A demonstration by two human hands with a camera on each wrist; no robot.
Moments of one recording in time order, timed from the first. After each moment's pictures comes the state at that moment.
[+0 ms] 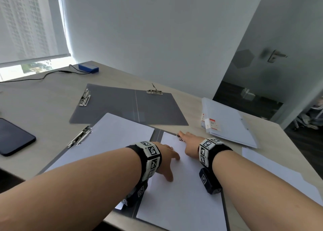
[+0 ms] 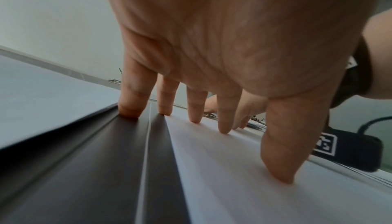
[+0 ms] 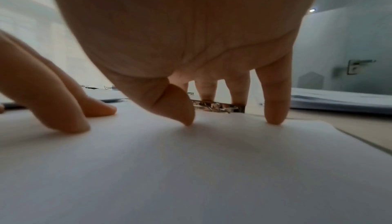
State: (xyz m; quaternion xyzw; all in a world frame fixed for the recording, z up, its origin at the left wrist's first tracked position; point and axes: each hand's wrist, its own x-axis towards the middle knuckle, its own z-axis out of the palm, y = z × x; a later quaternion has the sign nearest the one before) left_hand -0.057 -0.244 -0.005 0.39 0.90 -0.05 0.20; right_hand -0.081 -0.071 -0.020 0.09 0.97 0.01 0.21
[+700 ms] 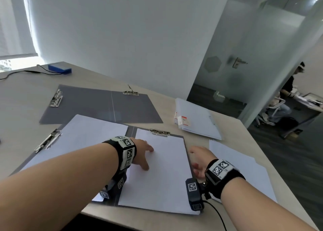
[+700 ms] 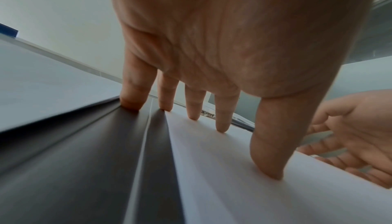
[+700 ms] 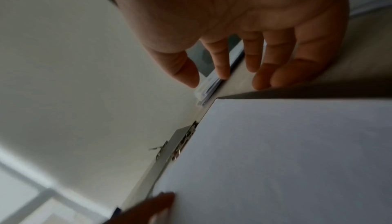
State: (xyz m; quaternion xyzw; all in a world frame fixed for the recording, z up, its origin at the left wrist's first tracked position) left_hand -0.047 -0.241 -0.004 0.35 0.92 -0.04 0.20; right_hand 0.048 -0.025 -0.010 0.43 0.72 -0.54 -0.01
